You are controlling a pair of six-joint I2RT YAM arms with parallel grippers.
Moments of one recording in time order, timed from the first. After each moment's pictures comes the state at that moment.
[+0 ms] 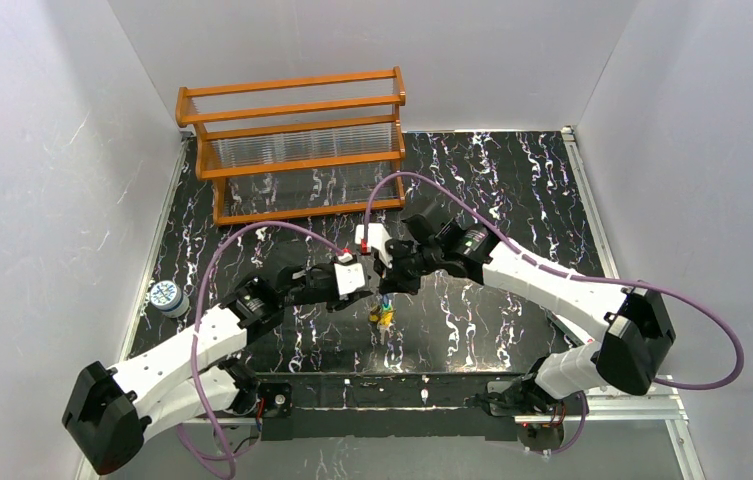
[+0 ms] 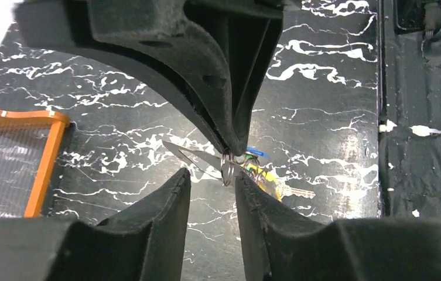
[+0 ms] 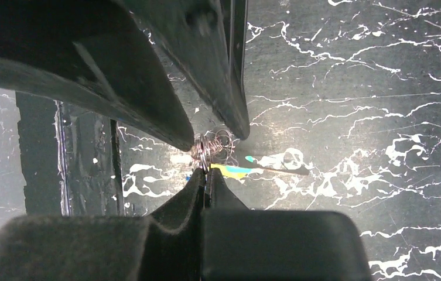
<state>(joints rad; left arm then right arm) -0.75 0.92 0.56 0.01 0.52 0.47 0.90 1.40 1.13 -0.54 -0.52 -0.40</state>
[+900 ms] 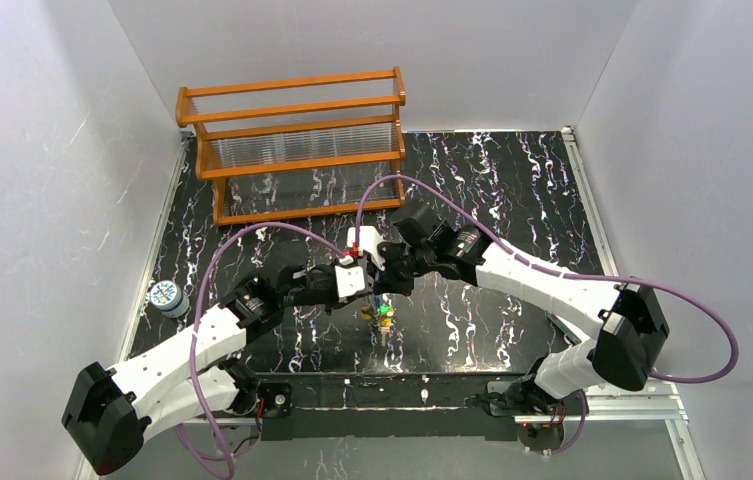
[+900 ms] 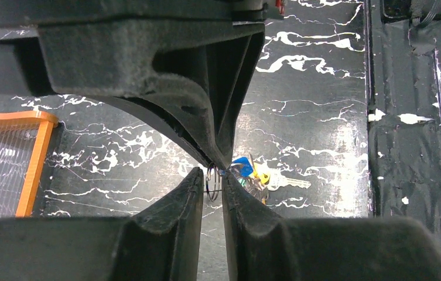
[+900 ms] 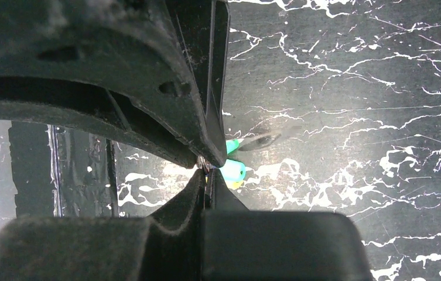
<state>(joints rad) -0.75 0.93 0.57 -0.05 0.55 0.50 0.95 1.43 1.16 -0.53 -0.47 -0.40</state>
